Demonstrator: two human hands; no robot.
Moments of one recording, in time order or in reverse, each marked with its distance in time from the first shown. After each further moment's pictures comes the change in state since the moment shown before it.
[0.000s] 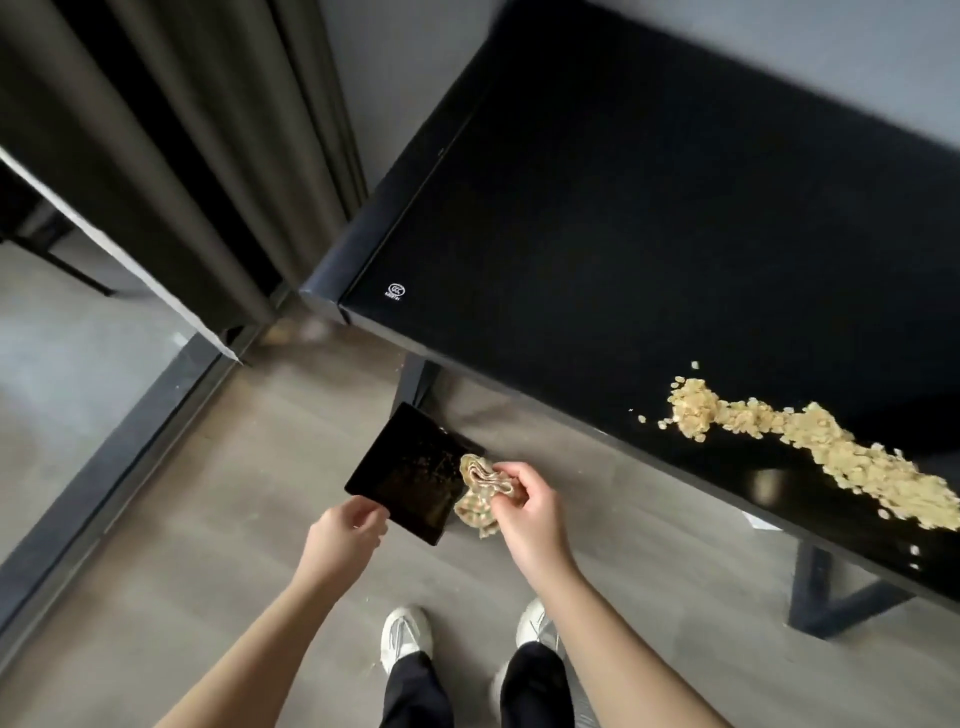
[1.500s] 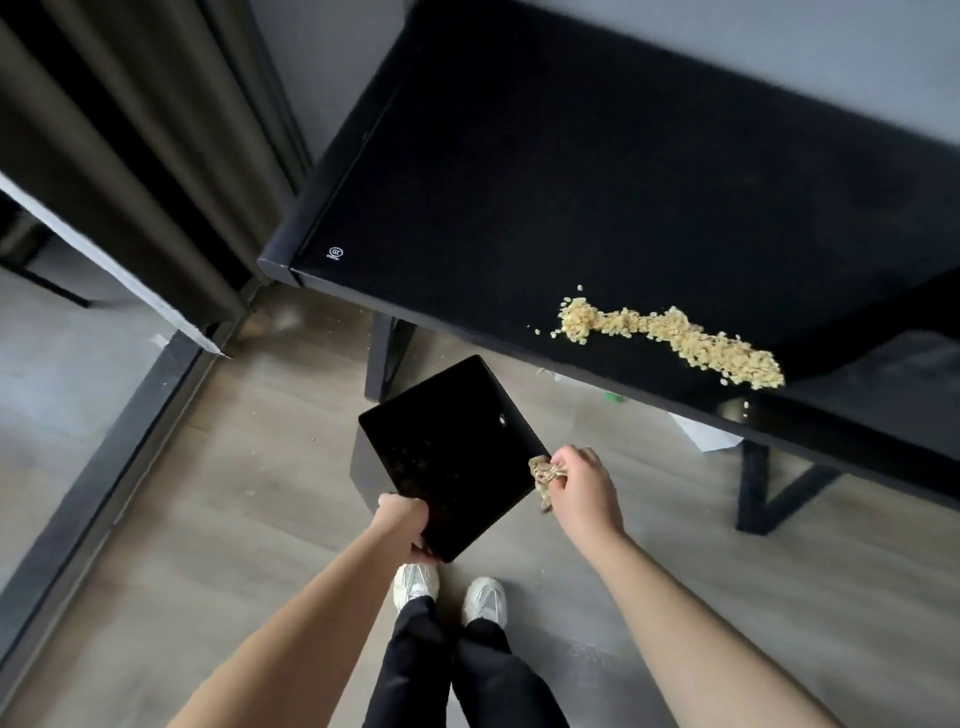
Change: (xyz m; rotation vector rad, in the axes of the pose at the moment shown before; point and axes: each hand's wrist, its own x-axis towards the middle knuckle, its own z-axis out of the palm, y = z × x) left_hand -0.101 0.034 0.078 -0.079 -0.259 -0.470; right_hand -0.081 0.046 -0.118 -0.616 0.154 0.042
